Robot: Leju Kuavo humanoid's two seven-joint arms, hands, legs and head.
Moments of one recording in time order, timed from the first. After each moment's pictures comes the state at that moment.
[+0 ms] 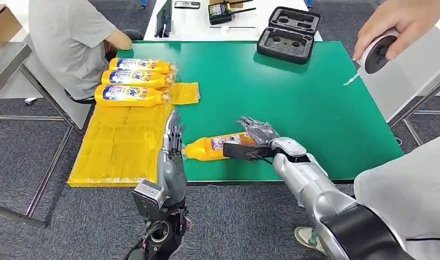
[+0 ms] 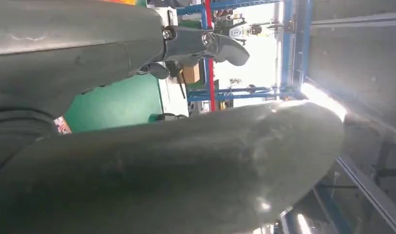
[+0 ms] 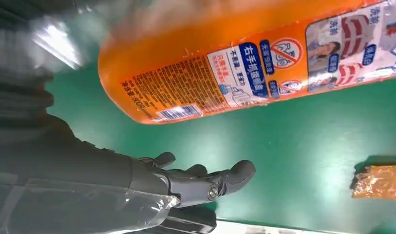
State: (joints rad) left arm -0.21 -0.22 -0.66 -1.33 -0.01 0.39 -0.70; right arm -0.81 0.02 0.50 -0.36 1.04 -0.09 -0.34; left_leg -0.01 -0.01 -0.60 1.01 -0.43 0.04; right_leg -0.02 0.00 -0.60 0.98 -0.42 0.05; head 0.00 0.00
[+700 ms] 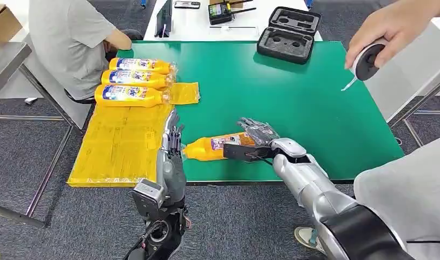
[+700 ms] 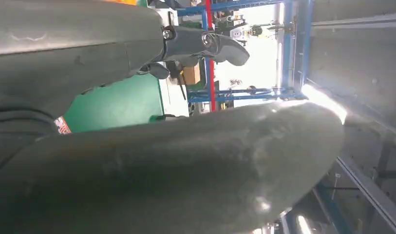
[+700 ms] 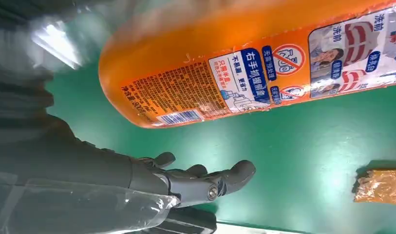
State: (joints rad) left arm -0.21 -0.22 -0.66 -1.33 -0.01 0.39 -0.70; right arm -0.81 0.02 0.50 -0.35 1.04 -0.09 -0.34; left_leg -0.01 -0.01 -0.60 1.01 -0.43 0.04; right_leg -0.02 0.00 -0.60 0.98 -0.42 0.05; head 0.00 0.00
